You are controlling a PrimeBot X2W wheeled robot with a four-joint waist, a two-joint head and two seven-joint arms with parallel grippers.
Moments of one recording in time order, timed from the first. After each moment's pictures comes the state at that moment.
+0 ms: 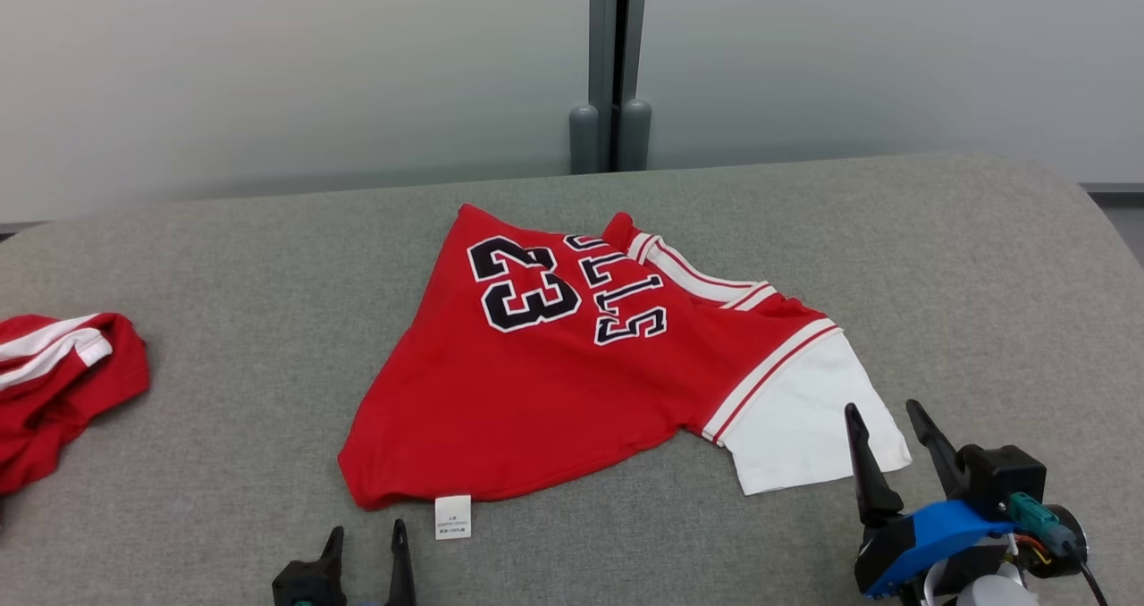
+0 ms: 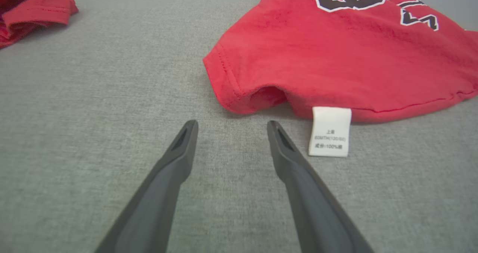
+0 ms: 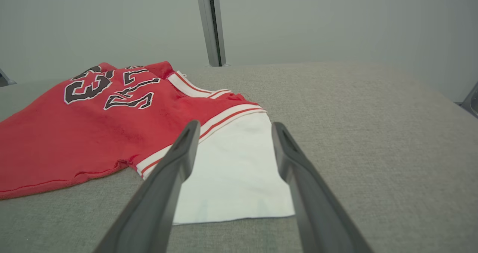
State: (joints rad) left arm -0.05 0.05 -0.20 0.65 -0.25 0.04 -0.26; right arm -0.18 -0.05 -0.03 0.52 0.10 0.13 -0.26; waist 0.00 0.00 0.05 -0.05
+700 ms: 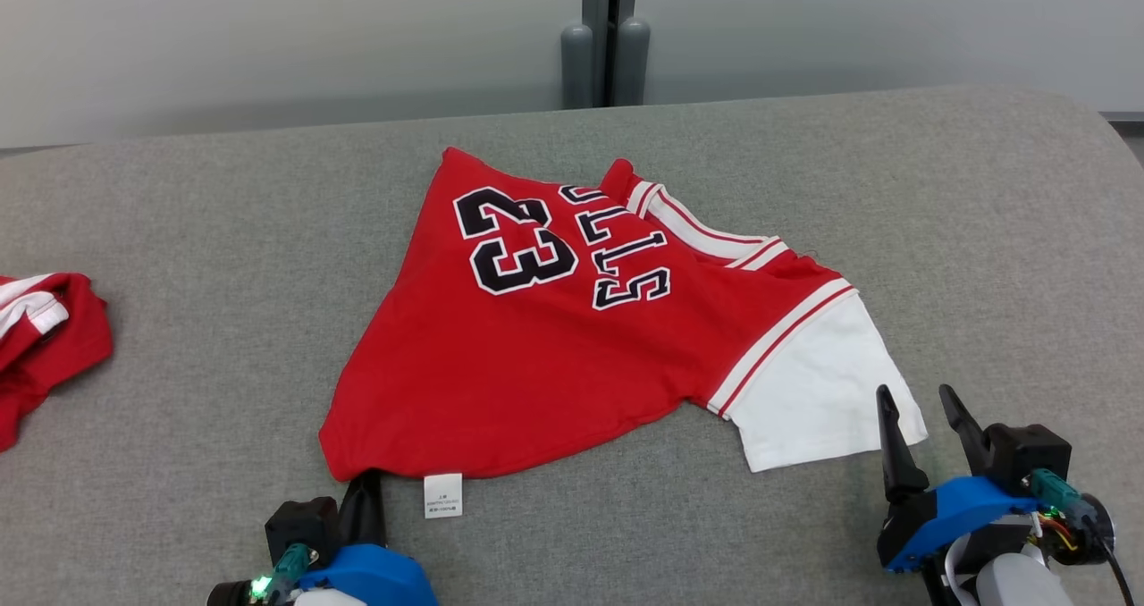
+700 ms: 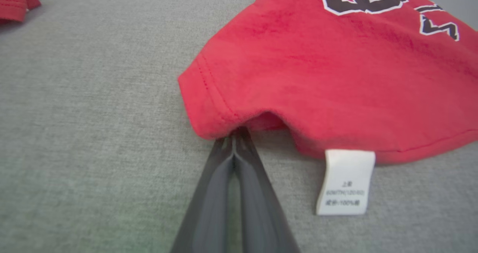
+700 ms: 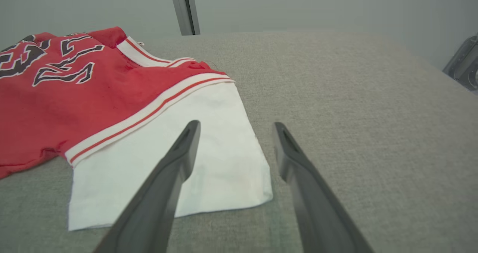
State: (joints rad) left arm -0.15 0.05 -0.21 0.65 -0.29 0.06 -0.26; right arm -0.25 -0.05 -0.11 0.59 0.06 0.13 -0.26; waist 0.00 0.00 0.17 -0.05
